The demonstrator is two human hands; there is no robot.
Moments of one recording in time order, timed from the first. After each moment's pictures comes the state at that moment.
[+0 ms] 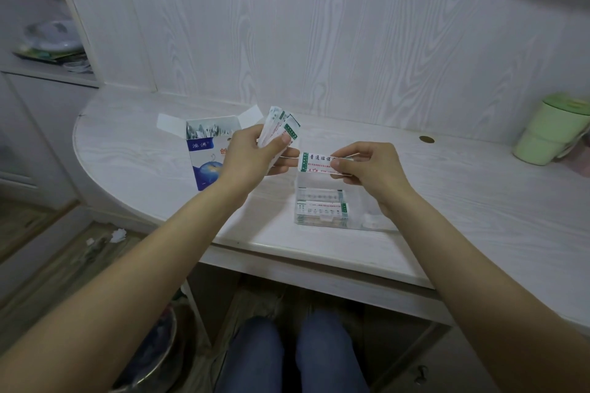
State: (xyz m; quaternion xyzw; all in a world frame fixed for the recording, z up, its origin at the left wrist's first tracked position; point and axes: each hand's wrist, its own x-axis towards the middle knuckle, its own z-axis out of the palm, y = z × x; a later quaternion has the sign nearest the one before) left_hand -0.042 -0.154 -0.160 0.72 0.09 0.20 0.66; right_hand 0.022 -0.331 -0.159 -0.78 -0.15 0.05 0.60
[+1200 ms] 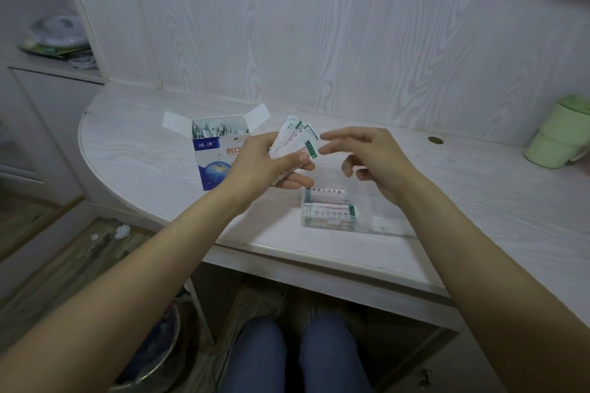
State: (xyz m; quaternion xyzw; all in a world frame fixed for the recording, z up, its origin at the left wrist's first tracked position) left_hand -0.054 -0.156 -0.158 0.72 0.03 0.11 0.69; right_hand 0.027 -0.319 -0.139 -0.78 -0.23 0.11 0.57
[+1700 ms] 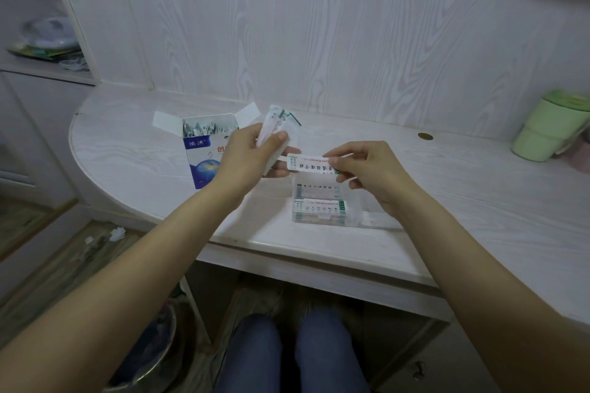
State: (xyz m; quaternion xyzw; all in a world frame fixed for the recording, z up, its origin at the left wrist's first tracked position) left_hand -0.052 -0.160 -0.156 0.72 0.08 0.18 0.67; right_hand 0.013 -0.335 -0.150 -0.80 -0.17 0.09 0.56
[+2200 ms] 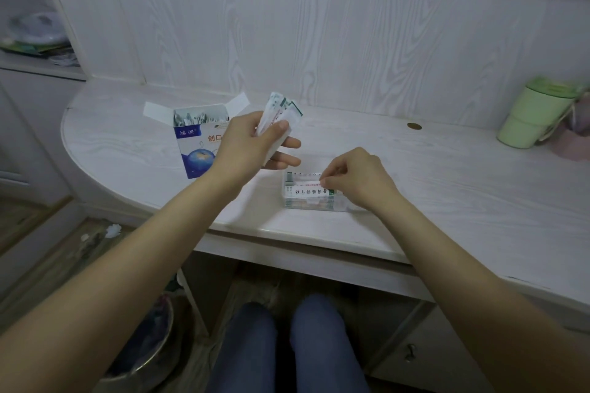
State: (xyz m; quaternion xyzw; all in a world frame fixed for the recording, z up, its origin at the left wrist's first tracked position) left_hand -0.065 -0.180 -0.147 0.74 0.05 0.18 0.65; right_hand 0.003 -0.342 -0.172 -0.93 -0.19 0.03 0.32
